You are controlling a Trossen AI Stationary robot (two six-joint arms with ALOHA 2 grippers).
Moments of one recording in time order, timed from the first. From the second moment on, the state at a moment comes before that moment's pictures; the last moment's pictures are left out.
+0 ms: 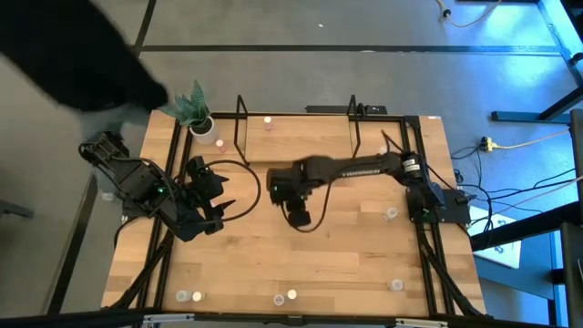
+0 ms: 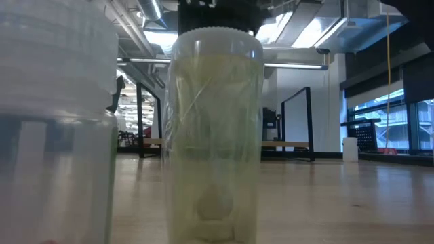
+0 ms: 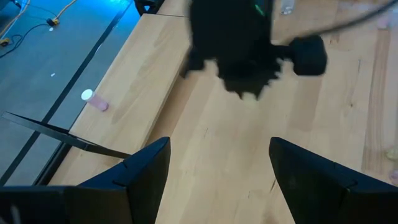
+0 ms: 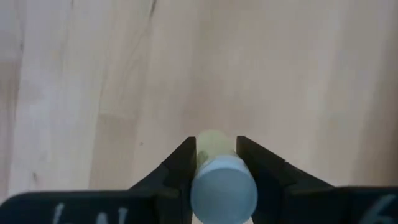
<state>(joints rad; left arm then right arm) -0.63 1.34 1.64 -1.46 -0.77 -0.84 0.04 2.15 1.97 -1.08 -0.10 -0.10</state>
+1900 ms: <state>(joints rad) -0.29 1.34 1.64 -1.45 -0.87 -0.86 -0.57 2.28 2.20 -1.27 0.03 -0.17</state>
